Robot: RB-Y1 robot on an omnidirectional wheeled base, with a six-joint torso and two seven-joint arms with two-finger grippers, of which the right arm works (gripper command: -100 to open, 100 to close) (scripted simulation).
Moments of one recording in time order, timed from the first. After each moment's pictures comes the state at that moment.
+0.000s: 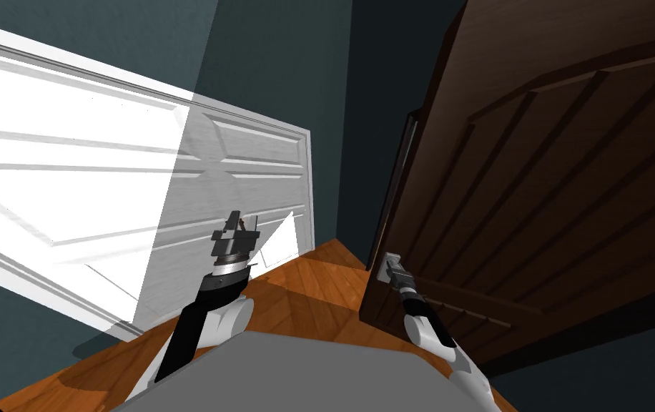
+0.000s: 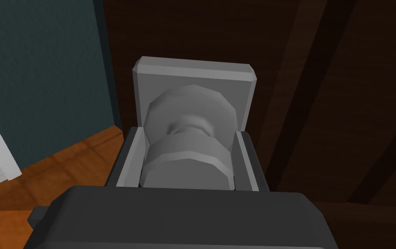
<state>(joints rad) 0.14 -0.40 0.05 -1.32 -0.63 -0.39 -1.38</state>
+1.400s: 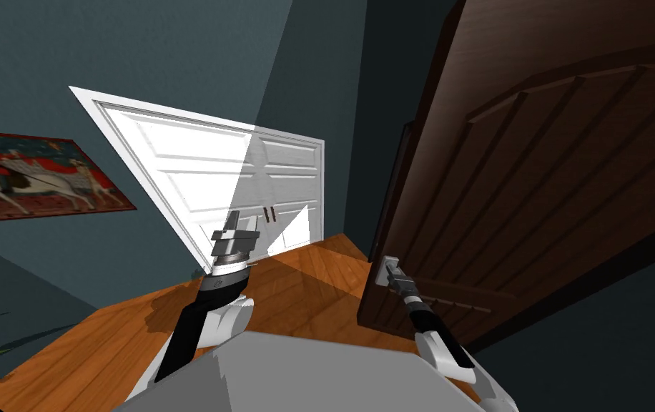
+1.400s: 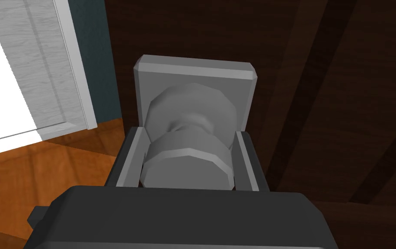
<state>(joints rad) 0.22 -0.54 0.17 -1.39 -0.62 -0.46 -1.50</state>
